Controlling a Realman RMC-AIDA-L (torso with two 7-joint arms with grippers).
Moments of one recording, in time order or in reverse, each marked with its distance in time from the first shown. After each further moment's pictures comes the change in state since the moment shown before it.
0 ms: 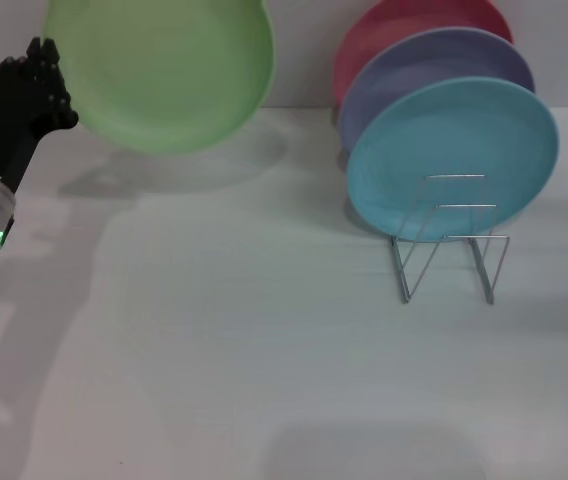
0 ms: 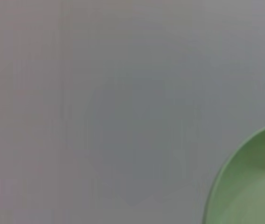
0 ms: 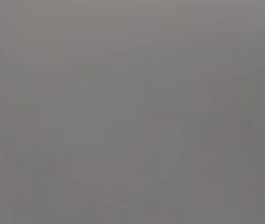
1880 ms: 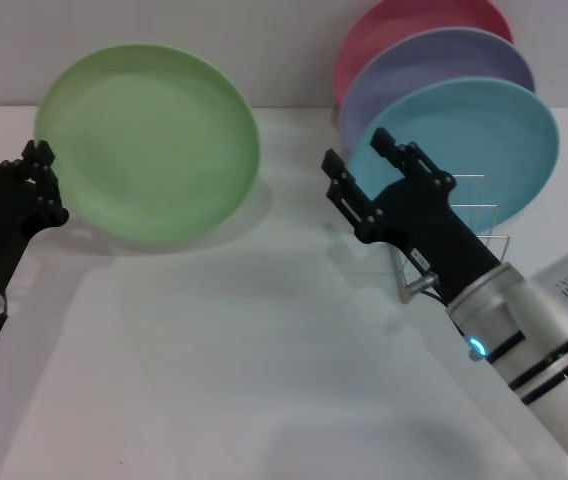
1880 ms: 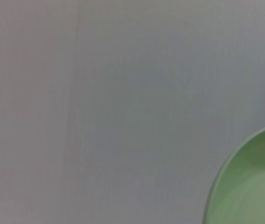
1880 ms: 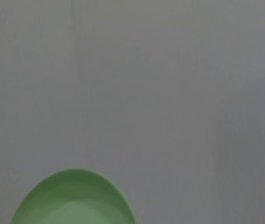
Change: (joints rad) left arm 0.003 -0.024 0.118 -0.322 -0.012 0.258 -0.176; right arm 0.045 0.017 -0.252 0.480 -0.451 -0.015 -0.269
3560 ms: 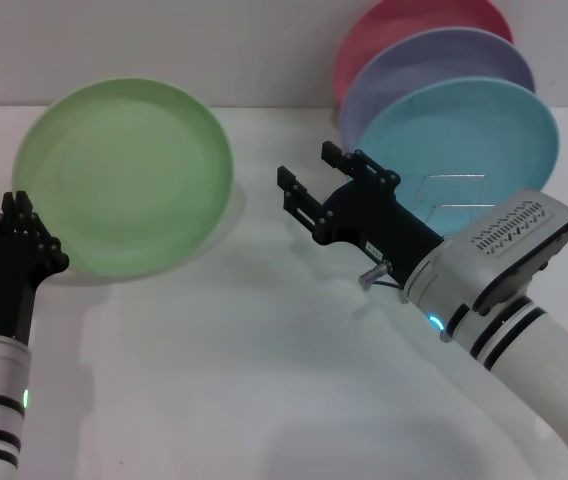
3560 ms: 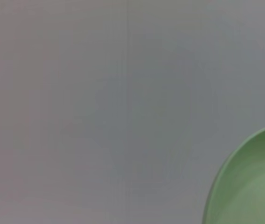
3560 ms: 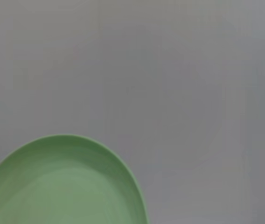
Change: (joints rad) left arm 0.137 0.000 0.584 0.370 -0.952 0.086 0.675; right arm 0.075 -0.008 0.115 -0.001 -0.127 0.244 0.009
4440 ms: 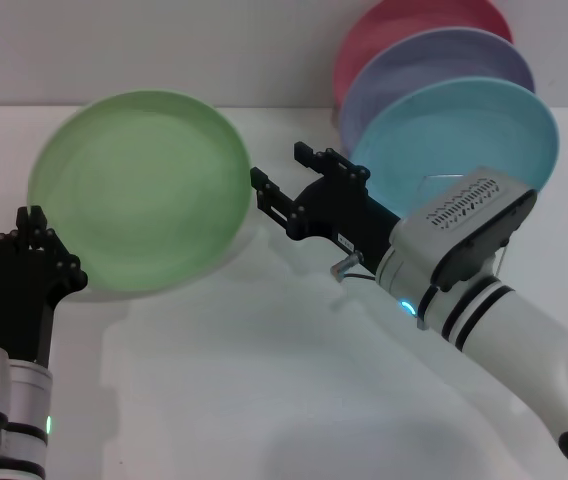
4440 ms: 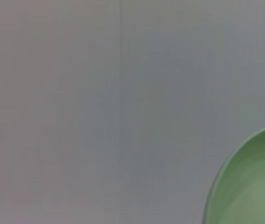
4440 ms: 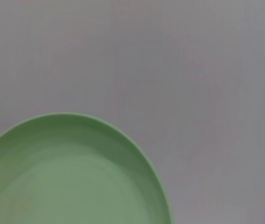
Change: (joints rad) left arm 0.024 0.000 0.154 0.108 -0.142 0.112 0.144; right arm 0.043 0.005 0.109 0.023 -0.090 0.139 -0.004
